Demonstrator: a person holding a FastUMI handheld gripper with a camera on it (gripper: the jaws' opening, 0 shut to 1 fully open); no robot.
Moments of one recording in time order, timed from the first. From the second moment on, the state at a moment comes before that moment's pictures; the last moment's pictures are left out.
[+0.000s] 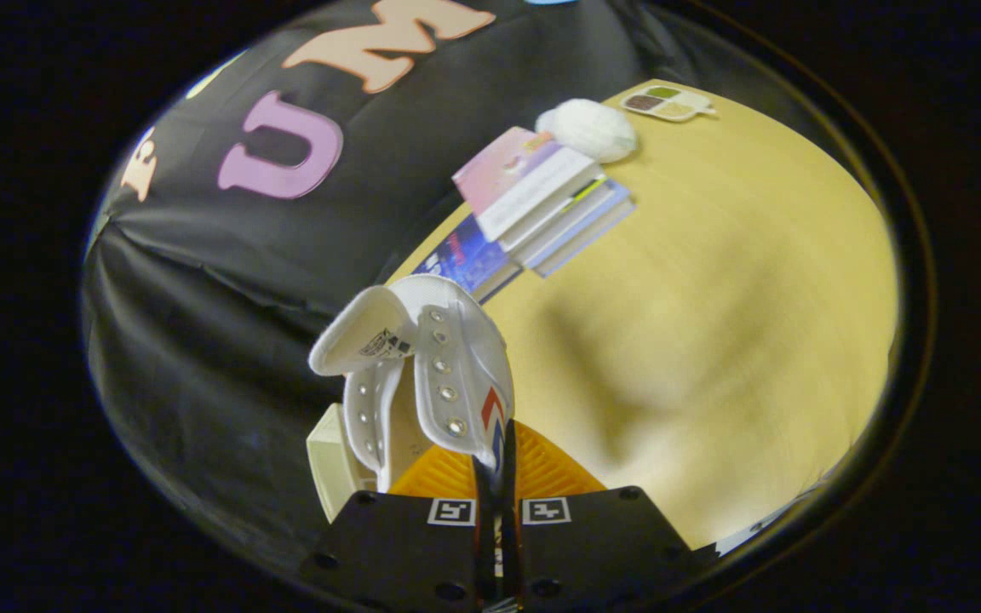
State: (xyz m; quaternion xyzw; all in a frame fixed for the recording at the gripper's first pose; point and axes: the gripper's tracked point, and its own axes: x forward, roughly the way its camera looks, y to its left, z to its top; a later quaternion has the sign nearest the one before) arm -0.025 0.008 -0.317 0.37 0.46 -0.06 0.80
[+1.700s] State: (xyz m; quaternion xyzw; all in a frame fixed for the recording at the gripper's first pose) arm -0.007 0.213 -0.317 0.34 0.52 -0.06 0.78
